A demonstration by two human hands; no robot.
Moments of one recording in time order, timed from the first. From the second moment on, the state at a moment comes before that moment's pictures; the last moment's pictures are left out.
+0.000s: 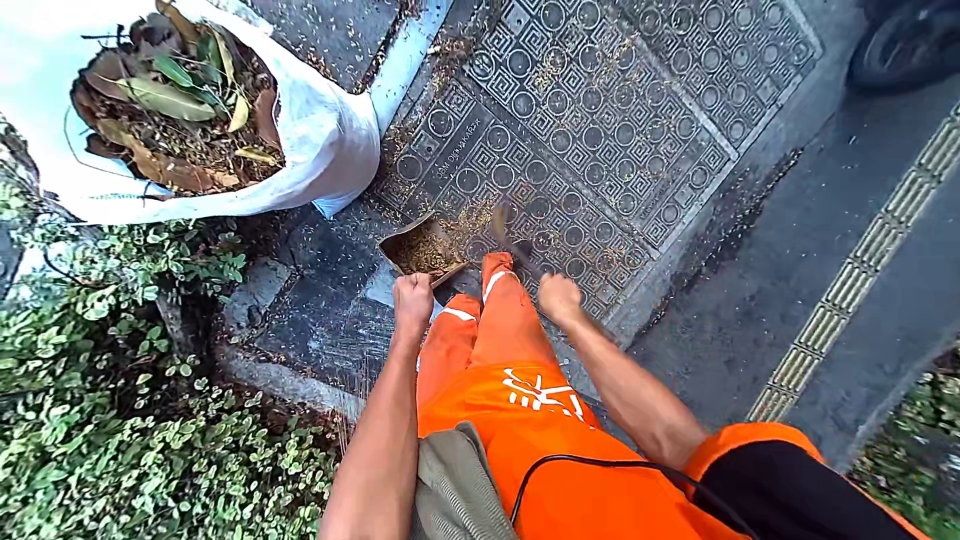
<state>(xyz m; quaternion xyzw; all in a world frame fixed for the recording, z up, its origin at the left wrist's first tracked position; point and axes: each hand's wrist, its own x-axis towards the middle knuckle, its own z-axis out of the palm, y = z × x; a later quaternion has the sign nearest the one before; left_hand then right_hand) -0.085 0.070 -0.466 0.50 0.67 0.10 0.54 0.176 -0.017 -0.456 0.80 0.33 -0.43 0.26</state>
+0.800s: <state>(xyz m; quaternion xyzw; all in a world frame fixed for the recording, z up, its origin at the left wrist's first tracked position) -0.182 0.038 -0.451 0.31 0.70 0.26 0.58 0.132 -0.016 -0.428 0.68 0.44 -0.50 0.31</state>
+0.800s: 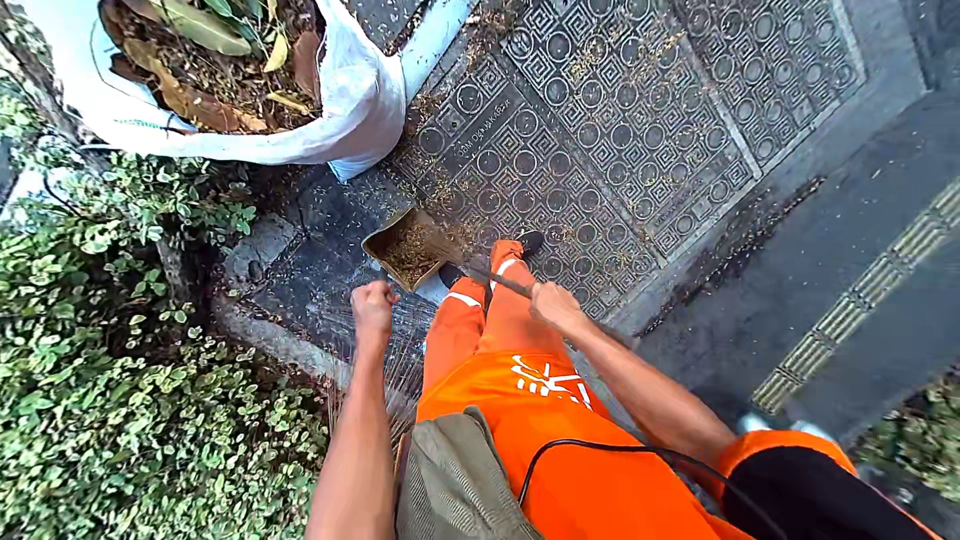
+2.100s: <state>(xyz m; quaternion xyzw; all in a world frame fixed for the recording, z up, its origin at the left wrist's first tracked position) -0.320 0.051 -0.445 0.31 0.70 0.24 0.60 0.231 -0.030 -0.389 0.70 0.43 -0.51 0.27</state>
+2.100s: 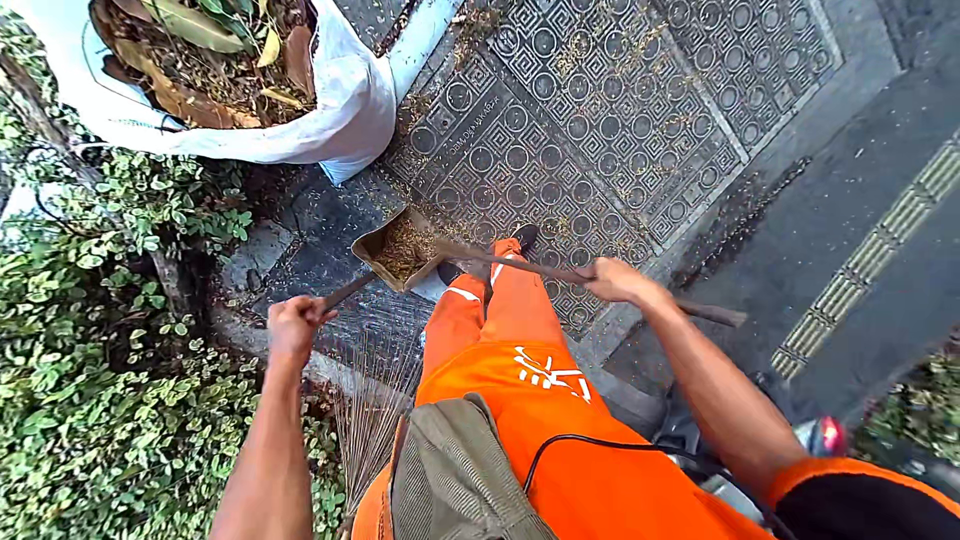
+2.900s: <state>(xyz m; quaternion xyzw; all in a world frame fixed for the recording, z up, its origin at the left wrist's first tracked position) -0.289 0.027 -0.465 0.31 0.70 0.29 0.58 0.303 -0.133 -0.408 0.85 0.15 -0.41 0.30</state>
